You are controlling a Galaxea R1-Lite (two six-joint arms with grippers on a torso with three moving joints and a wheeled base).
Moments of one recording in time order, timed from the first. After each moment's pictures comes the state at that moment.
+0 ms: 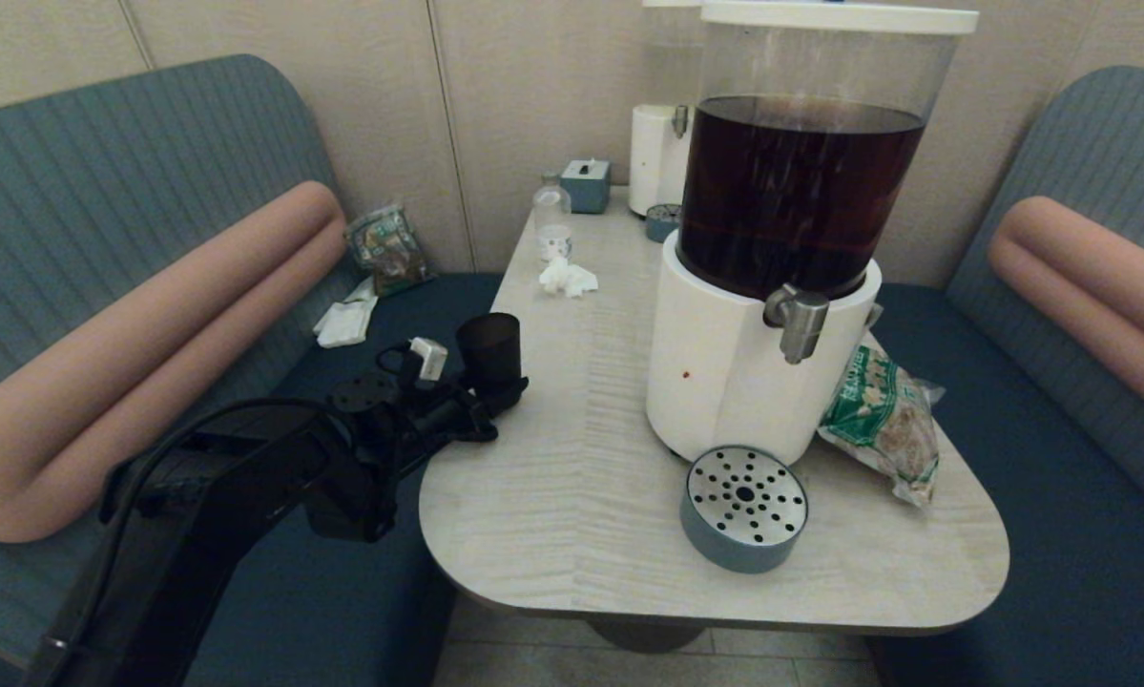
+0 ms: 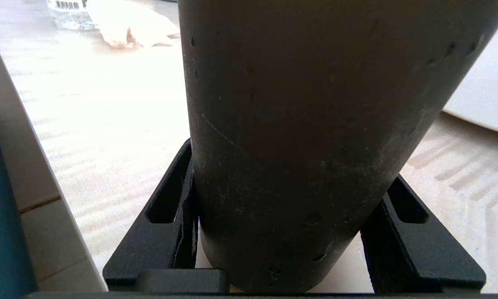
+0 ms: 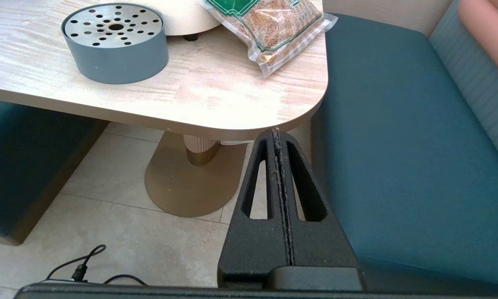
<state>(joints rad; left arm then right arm) -0.13 2.67 -1.39 -1.52 -0.64 -0.15 0.00 0.00 0.00 0.02 0.03 -0.07</state>
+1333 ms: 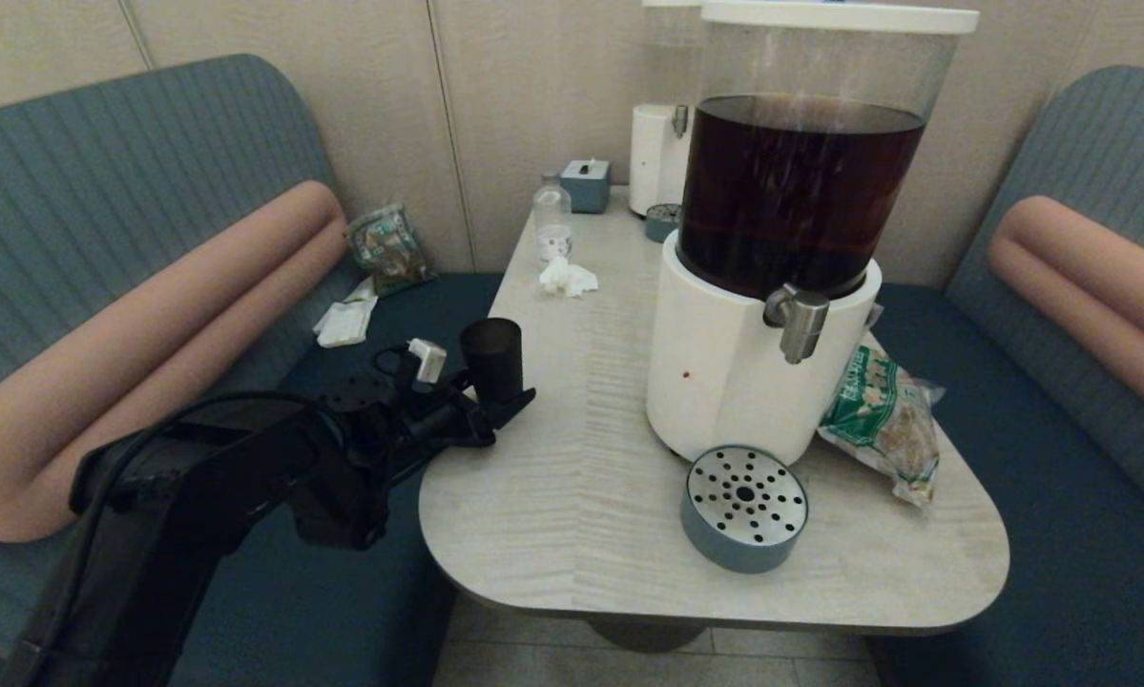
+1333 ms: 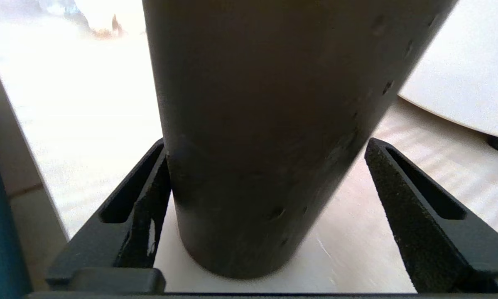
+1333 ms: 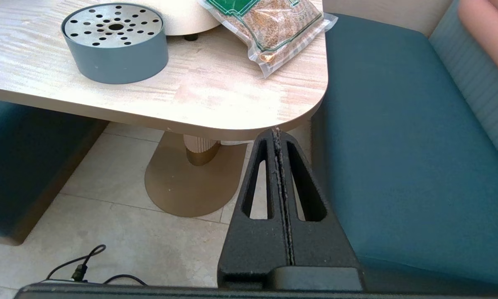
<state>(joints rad) -0.14 2.59 -1.26 -1.52 -0.64 -0.14 0.00 0.00 0.00 0.02 0.03 -0.07</state>
